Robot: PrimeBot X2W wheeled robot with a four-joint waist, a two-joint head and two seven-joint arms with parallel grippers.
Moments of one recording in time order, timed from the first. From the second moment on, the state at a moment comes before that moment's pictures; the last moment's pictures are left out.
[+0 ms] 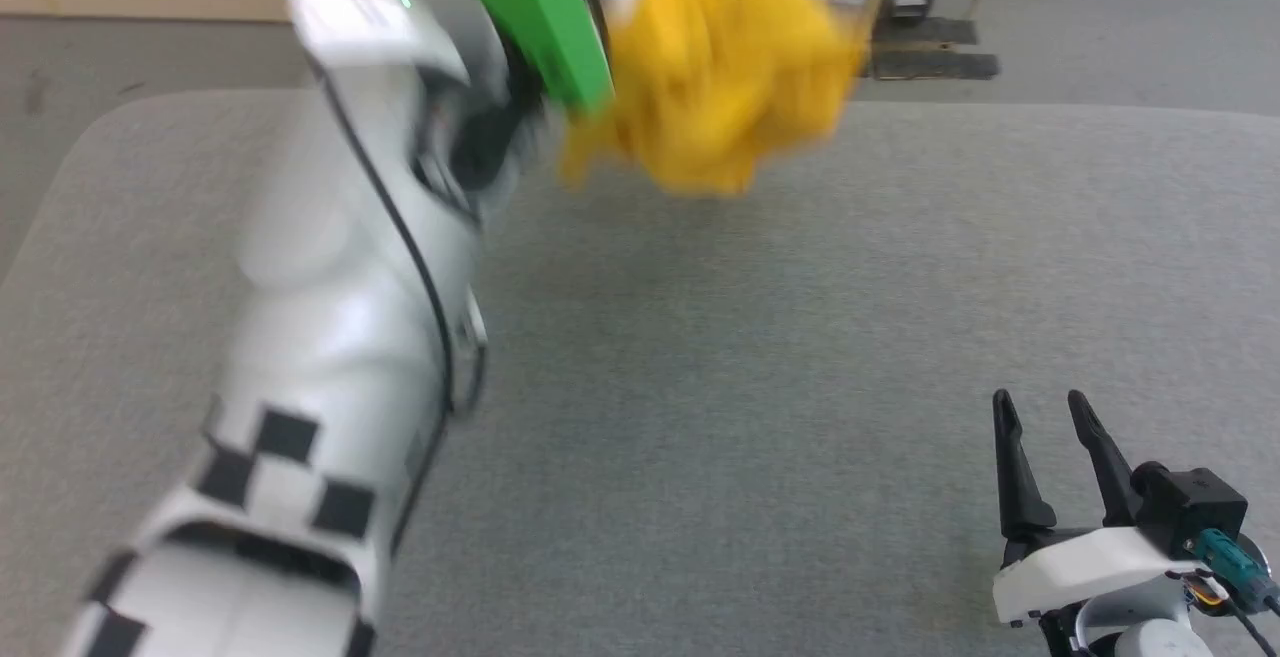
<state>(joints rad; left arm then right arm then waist) -1.06 0.05 -0.31 0.60 -0.74 -0.12 0.32 -0.04 -0.05 -0.07 0.24 0.16 0.13 -0.26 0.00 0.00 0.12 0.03</state>
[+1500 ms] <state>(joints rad) -0.32 0.31 -0.37 0.30 -0.62 0.19 -0.26 0.02 -0.05 -0.09 0.26 0.17 0.13 -0.25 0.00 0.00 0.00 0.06</state>
